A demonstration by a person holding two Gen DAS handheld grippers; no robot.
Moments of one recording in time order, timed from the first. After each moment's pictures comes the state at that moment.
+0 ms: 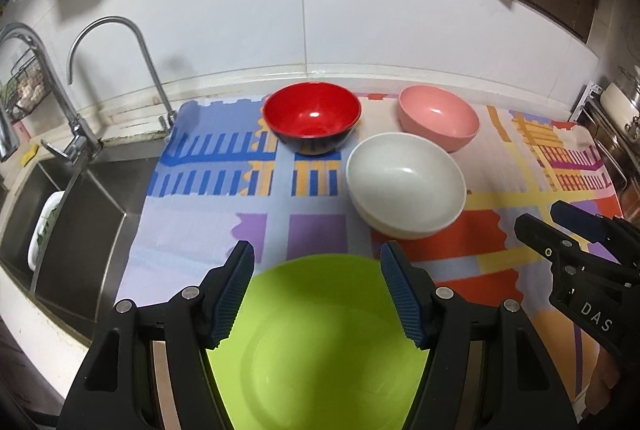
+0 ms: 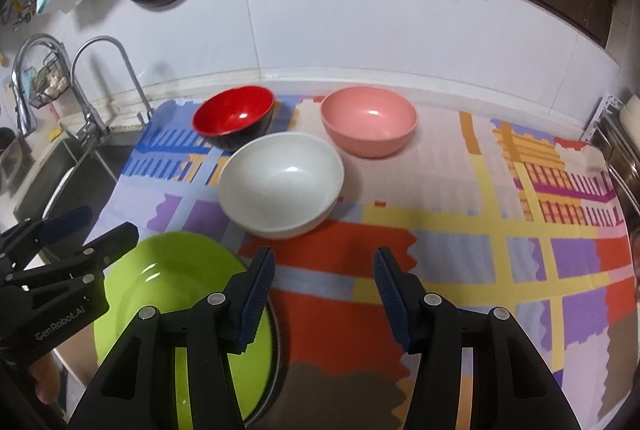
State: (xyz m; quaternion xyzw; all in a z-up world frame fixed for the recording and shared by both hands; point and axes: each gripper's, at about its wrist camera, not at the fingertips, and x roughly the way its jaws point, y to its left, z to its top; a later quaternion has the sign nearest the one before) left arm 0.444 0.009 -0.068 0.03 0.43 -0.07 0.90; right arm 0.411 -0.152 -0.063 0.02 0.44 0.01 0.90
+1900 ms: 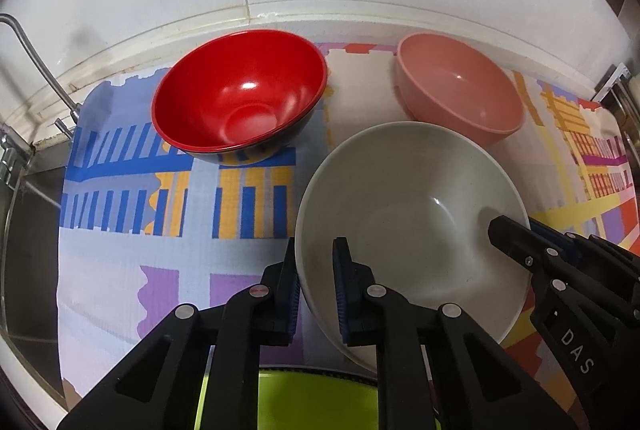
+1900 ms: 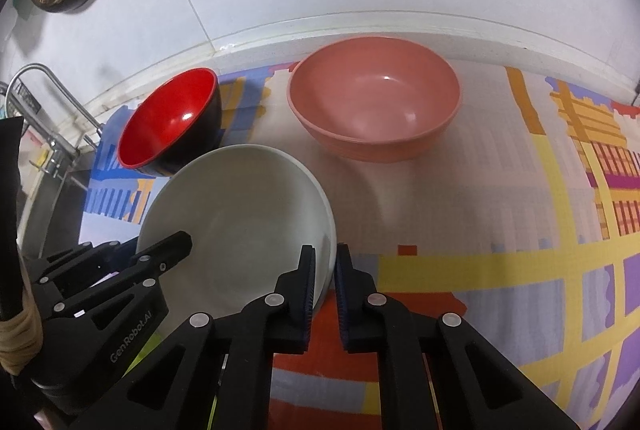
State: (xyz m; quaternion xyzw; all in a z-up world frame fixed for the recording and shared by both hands) left arm 0.554 -0.044 -0.142 0.04 0.52 -0.10 0.85; right arm 0.526 -0.173 -0.135 0.09 0.51 0.02 0.85
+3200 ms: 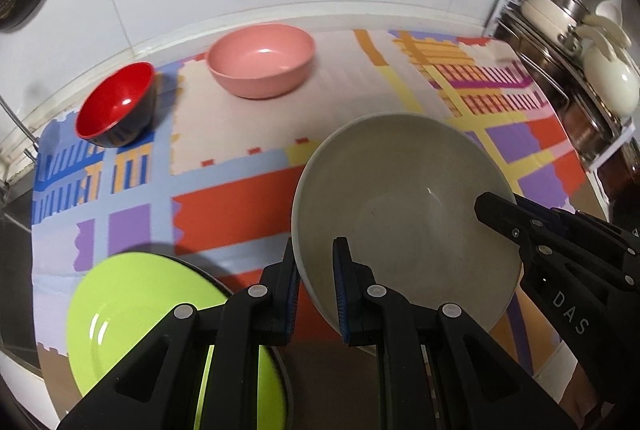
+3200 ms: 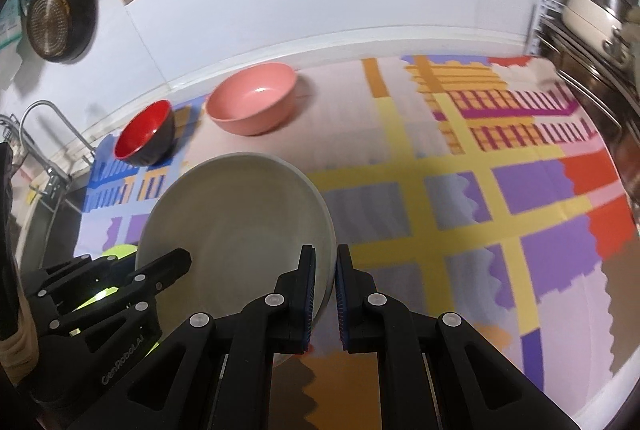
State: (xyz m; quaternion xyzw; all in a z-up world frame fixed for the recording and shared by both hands) left arm 0.424 -0.153 -0.105 0.09 0.50 -0.22 0.83; right arm 0.382 -0.265 -0.080 0.12 0.47 -0.07 0.87
